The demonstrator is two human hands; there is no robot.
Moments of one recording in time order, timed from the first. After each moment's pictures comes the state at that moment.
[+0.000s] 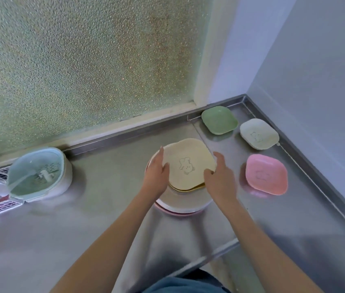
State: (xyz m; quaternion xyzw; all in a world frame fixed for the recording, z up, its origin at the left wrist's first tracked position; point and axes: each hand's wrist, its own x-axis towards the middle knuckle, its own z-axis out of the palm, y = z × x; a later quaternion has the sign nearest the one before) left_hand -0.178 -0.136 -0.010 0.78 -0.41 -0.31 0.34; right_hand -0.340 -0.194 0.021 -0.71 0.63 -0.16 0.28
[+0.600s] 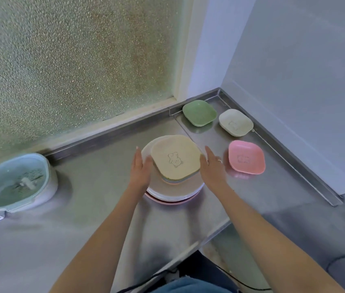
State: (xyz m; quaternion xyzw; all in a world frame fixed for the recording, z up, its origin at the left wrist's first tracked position) left_hand -0.163 -0.119 -0.025 0.74 -0.31 -0.41 0.44; right_hand -0.355 -0.194 -0.012 -0.67 0.67 -0.12 0.30
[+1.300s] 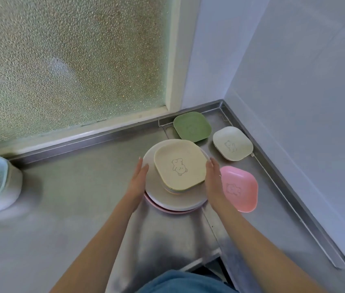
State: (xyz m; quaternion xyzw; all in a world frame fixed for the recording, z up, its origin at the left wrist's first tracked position) left_hand -0.228 -0.205 -0.042 0.69 -0.14 -0.50 0.50; right_hand -0.413 -0.307 -0.047 -0.53 0.61 -0.25 0.53
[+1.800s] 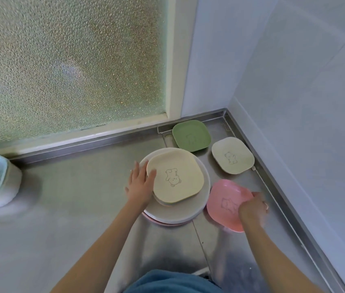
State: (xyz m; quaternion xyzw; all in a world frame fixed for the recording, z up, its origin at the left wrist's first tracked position) left_hand -0.263 -0.237 -0.028 0.85 -0.26 -0.33 0.32; right_hand -0.526 -0.361 -0.065 -0.48 0.82 -0.09 0.29
